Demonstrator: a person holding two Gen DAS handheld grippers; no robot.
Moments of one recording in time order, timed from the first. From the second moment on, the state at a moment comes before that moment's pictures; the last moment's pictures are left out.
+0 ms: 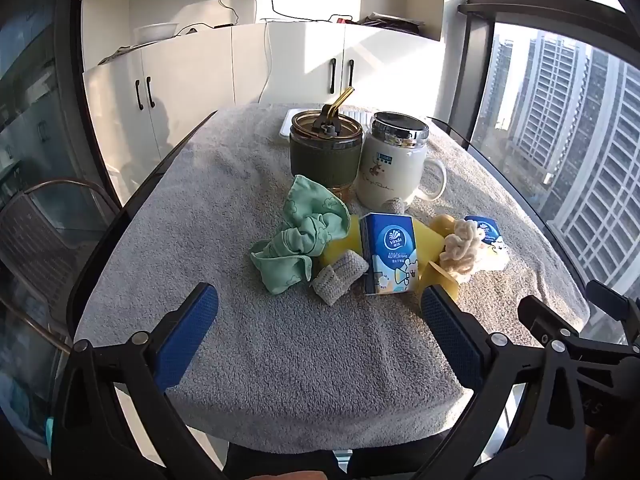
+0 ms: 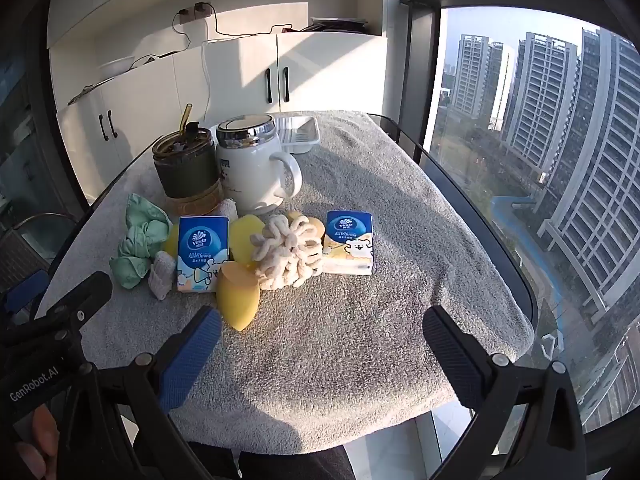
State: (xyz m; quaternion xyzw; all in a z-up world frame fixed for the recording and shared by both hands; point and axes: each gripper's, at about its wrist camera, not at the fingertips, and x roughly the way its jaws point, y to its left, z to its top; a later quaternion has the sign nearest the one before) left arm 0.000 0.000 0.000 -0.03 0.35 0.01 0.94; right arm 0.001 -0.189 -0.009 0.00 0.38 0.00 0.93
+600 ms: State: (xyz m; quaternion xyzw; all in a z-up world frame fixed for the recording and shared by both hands) left arm 0.000 0.000 0.000 -0.03 0.35 0.01 0.94; right arm 0.000 -0.189 -0.008 0.00 0.38 0.00 0.93
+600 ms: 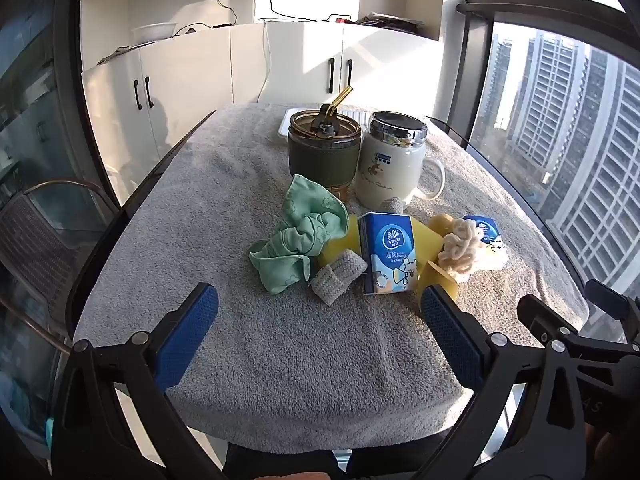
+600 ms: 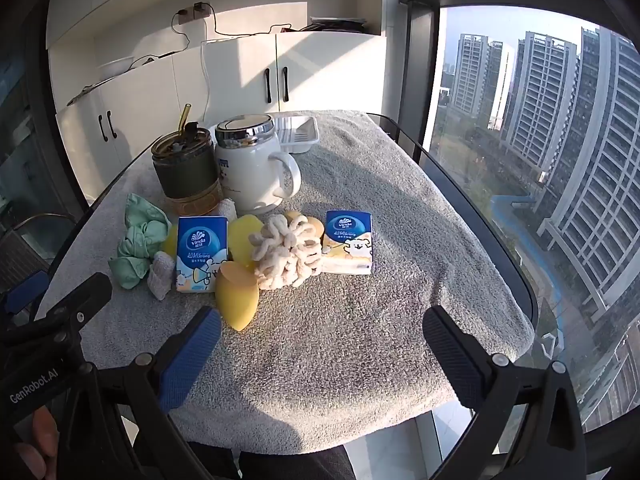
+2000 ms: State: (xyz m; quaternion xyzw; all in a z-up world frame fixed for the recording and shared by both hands) left arm -0.003 -0.005 0.000 -0.03 0.35 0.01 0.94; right arm 0.001 -0.189 -0.009 0.00 0.38 0.00 0.93
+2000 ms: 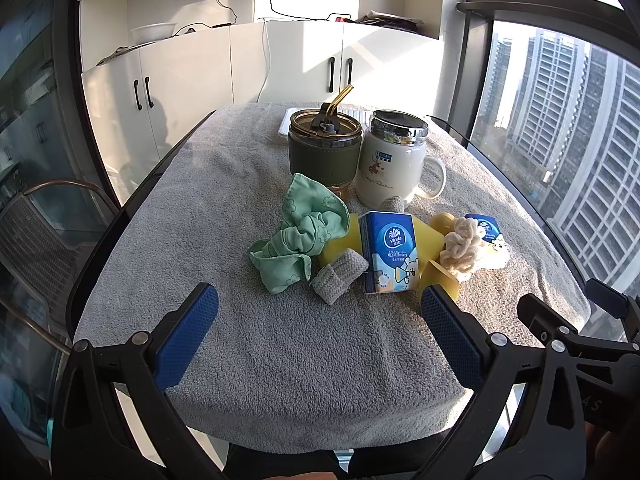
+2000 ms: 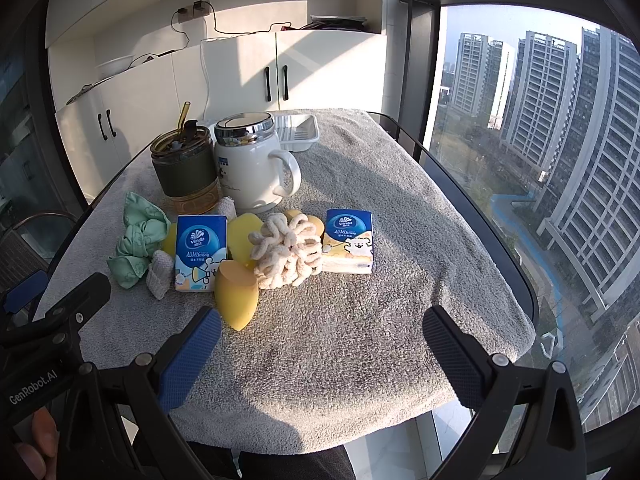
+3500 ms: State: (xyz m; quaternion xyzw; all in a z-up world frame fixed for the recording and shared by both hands) left arm 0.001 -0.003 -0.003 -0.03 0.35 0.01 0.94; right arm 0.004 -0.190 -0.010 0.00 0.38 0.00 0.93
